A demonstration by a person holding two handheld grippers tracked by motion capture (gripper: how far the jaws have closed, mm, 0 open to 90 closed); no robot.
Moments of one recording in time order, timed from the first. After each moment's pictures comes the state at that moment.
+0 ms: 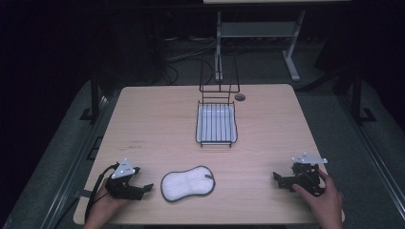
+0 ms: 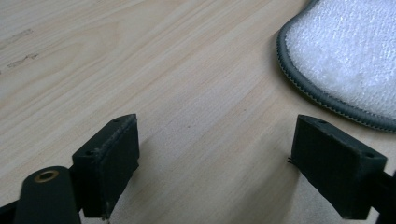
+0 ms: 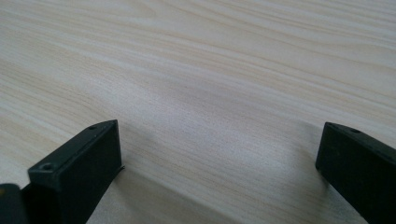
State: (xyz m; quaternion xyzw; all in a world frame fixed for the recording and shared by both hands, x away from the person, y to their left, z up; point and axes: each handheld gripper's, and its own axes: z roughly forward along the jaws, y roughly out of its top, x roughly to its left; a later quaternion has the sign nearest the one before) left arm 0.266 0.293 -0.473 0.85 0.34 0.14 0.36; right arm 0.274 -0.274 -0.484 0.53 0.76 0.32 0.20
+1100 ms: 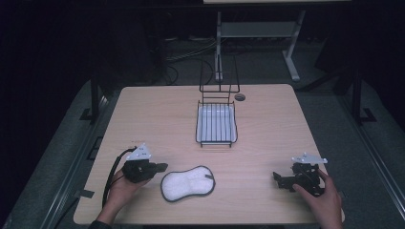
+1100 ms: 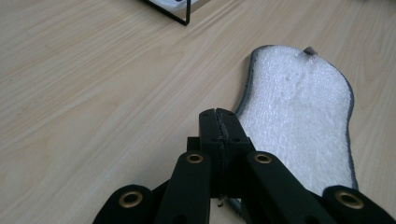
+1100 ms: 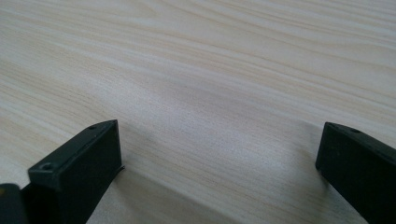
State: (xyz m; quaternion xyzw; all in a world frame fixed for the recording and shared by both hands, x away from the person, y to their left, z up) left arm 0.302 0.241 -0.440 0.86 0.29 0.08 0.41; right arm 0.274 -0.274 -0.484 0.53 0.76 0.32 0.20
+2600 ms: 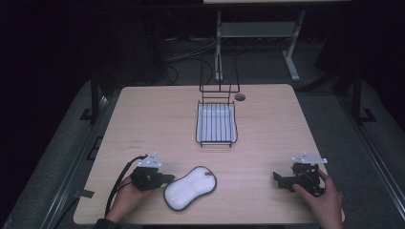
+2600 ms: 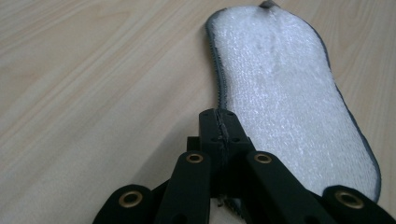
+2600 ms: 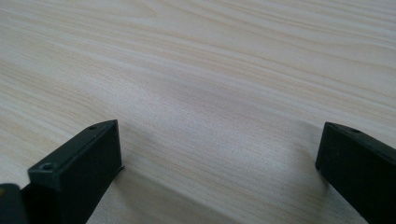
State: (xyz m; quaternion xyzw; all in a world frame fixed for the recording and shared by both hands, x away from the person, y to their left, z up) left arm 0.284 0.223 -0.455 0.88 0.28 0.03 0.38; right arm 0.274 -0.274 -0.484 0.53 0.76 0.32 0.20
